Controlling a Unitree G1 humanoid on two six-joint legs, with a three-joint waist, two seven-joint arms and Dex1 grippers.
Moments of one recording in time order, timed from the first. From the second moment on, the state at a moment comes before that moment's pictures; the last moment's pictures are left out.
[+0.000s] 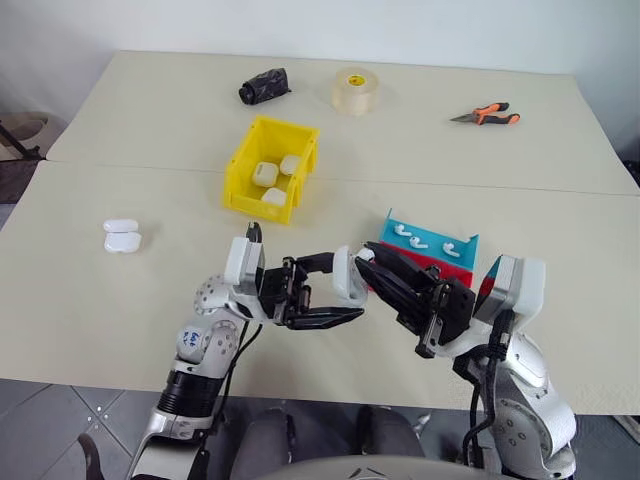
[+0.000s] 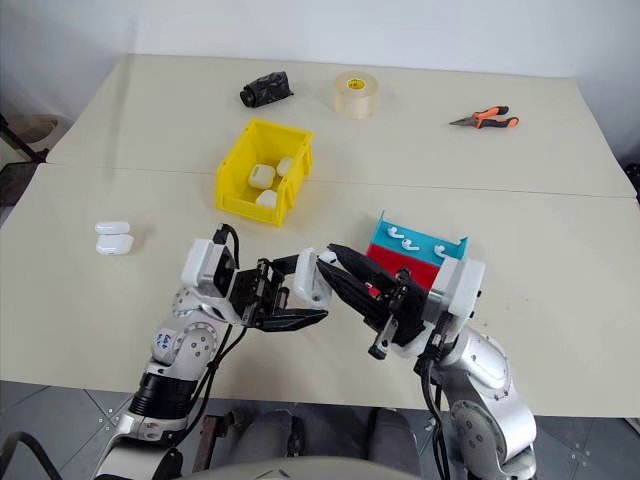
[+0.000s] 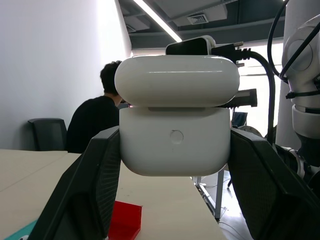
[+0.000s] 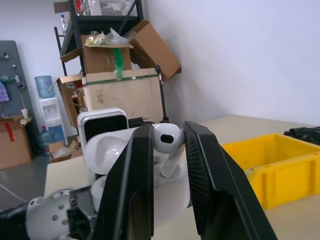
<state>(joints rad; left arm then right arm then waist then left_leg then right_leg) -0.33 0.20 -0.10 -0.08 -0.68 0.09 -1.26 0.04 -0.23 0.04 -0.69 0.62 0.19 0.73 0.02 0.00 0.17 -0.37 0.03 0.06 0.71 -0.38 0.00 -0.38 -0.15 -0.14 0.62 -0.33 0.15</state>
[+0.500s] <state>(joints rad) -0.34 0.21 -0.09 -0.08 -0.68 0.12 -1.26 0.01 -0.26 0.10 -0.59 0.55 0.04 0.77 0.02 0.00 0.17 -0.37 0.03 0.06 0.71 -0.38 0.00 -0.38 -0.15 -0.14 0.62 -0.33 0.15</state>
